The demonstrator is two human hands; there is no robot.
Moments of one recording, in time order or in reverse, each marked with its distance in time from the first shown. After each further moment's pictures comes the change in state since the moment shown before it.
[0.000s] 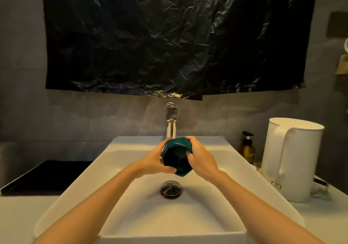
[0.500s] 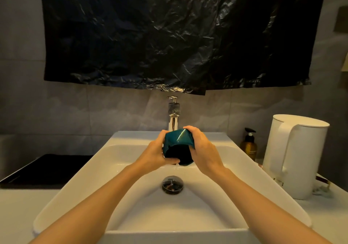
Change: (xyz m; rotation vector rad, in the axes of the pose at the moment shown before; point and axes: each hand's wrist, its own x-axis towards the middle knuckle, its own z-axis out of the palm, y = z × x) left_hand -0.002 -0.006 0.003 0.120 0.219 0.148; right_hand -0.001 0.005 0.003 -0.035 0.192 -0.262
